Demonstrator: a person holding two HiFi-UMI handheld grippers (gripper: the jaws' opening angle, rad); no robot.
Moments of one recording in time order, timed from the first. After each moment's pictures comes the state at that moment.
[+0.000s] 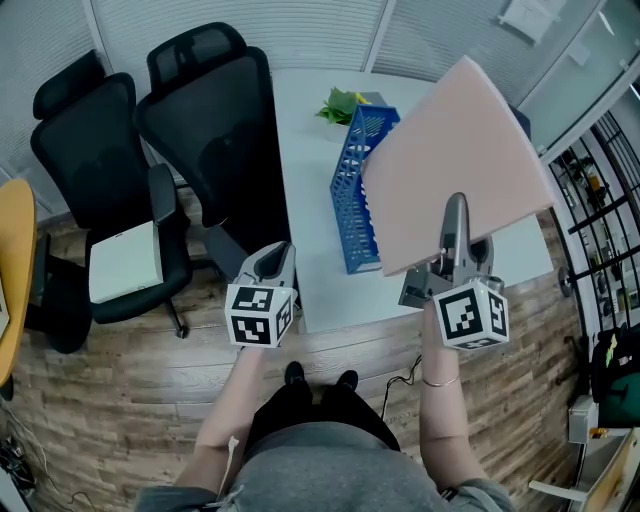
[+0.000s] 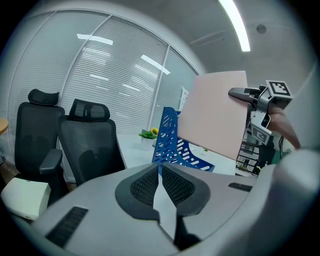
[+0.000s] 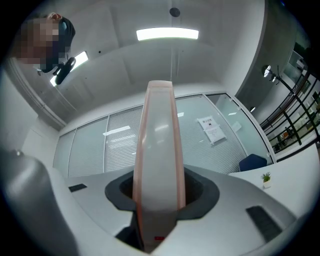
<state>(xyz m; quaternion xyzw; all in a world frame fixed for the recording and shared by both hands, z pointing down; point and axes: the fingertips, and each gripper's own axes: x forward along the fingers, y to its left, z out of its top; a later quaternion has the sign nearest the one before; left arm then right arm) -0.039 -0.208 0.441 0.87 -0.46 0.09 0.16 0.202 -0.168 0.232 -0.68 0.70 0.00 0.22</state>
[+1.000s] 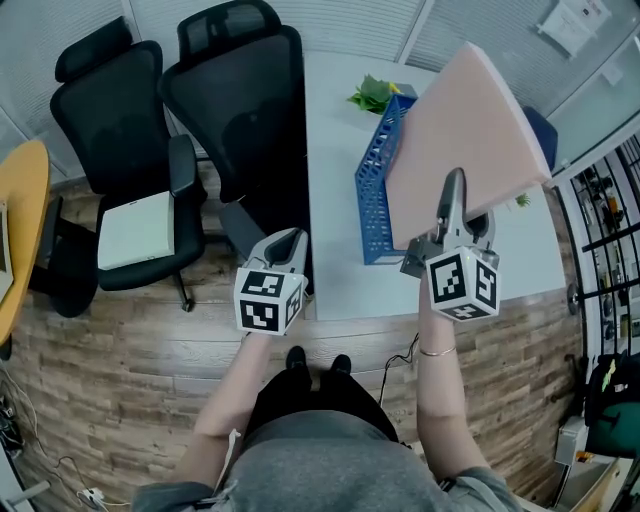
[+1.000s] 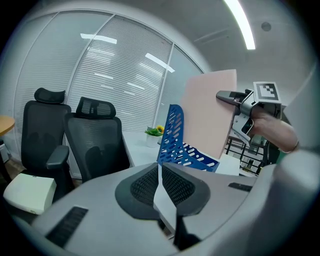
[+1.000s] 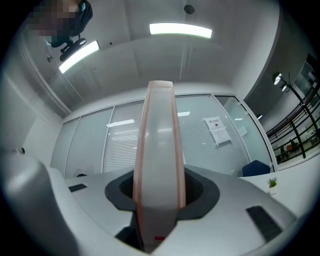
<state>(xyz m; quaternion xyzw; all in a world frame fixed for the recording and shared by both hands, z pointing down) -0.053 -0.206 0.451 0.85 -0.48 0.10 0.17 0.179 -0.224 0.255 -0.68 0.71 0.04 0.18</state>
